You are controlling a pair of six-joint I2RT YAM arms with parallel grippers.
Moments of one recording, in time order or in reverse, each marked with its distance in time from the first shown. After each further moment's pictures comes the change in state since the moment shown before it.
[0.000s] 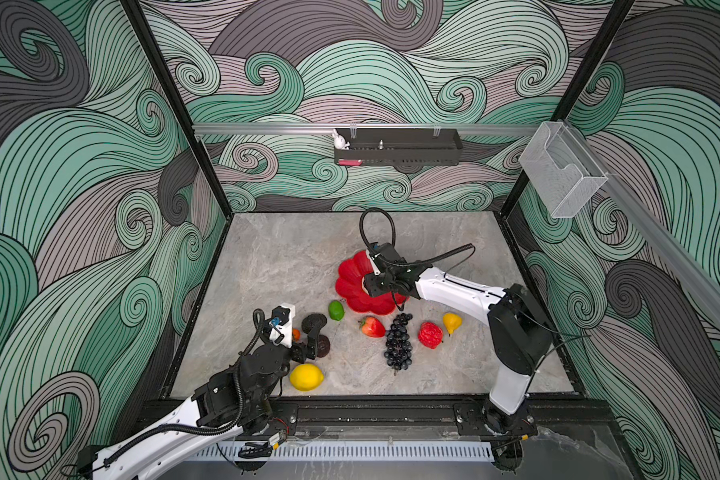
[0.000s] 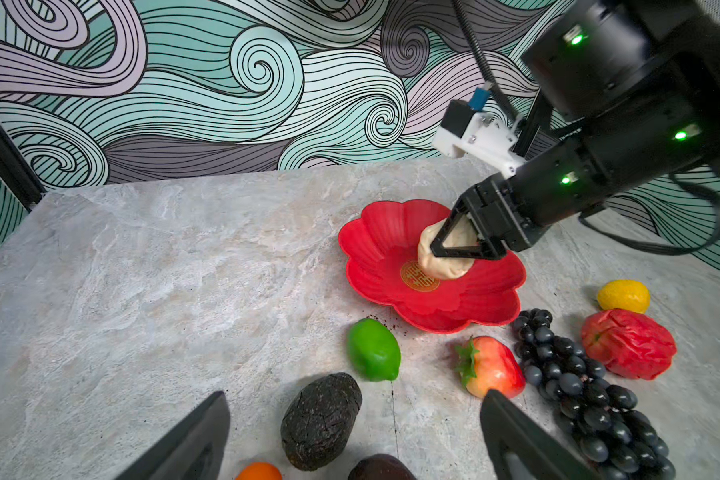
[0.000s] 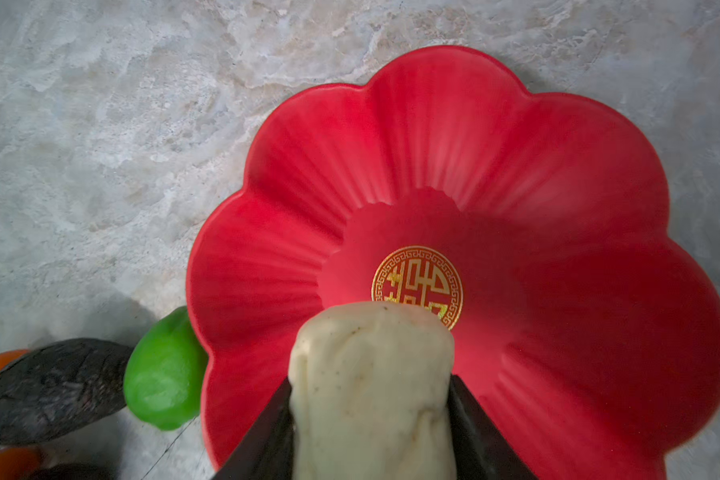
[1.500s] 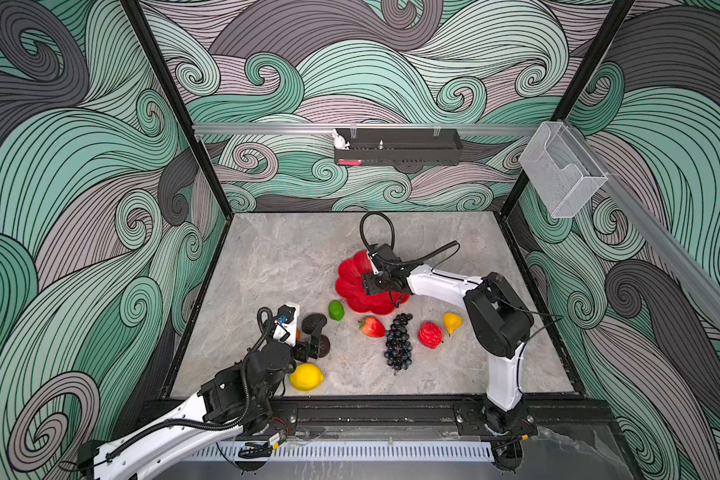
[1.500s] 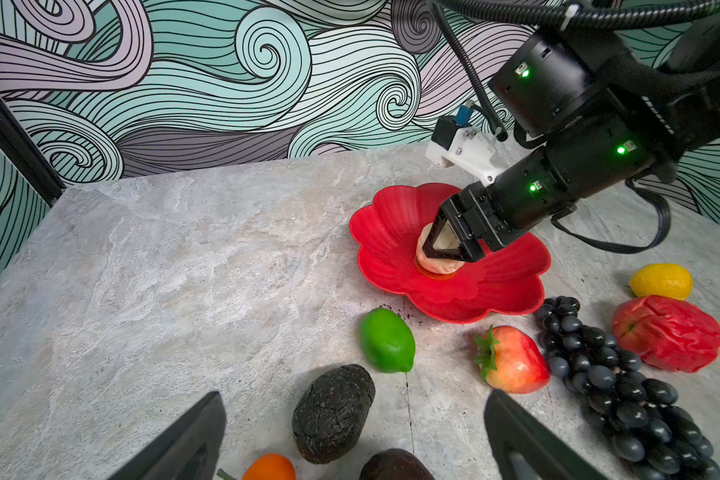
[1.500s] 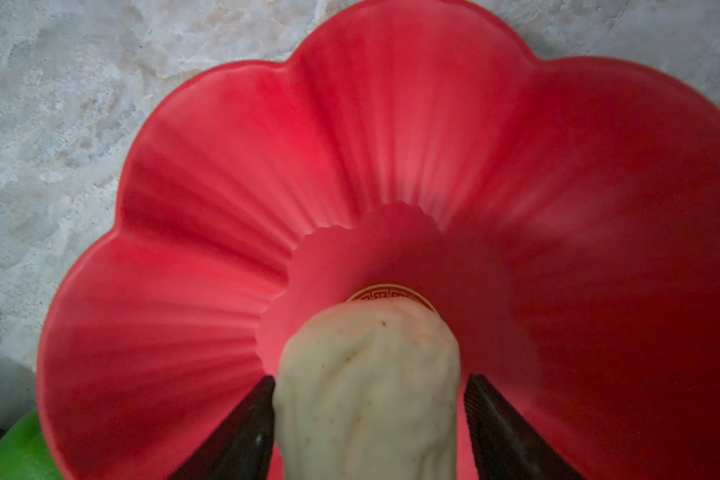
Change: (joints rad) left arm 0.000 0.075 0.000 0.013 -0.028 0.004; right arm -0.042 0.115 0.011 0.077 -0.010 0.011
